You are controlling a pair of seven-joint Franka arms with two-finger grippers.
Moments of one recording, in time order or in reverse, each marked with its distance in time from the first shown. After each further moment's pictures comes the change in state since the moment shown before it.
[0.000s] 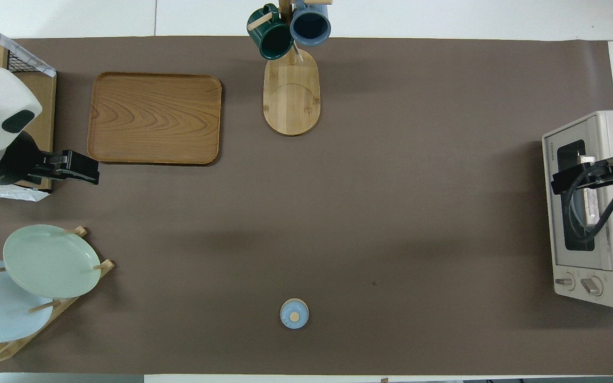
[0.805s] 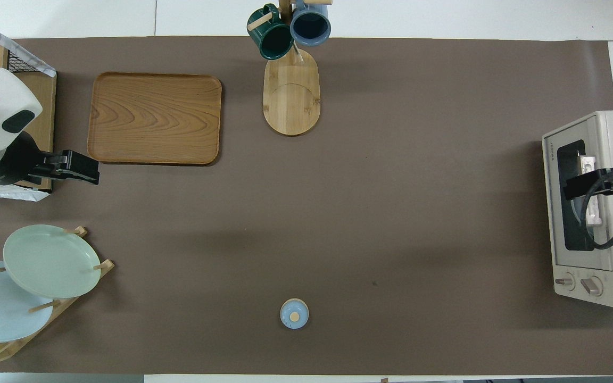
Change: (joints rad) left arm 0.000 0.000 0.000 0.000 0.000 0.000 0.000; right arm -0.001 -0.032 -0.023 -0.027 0.000 -0.001 0.000
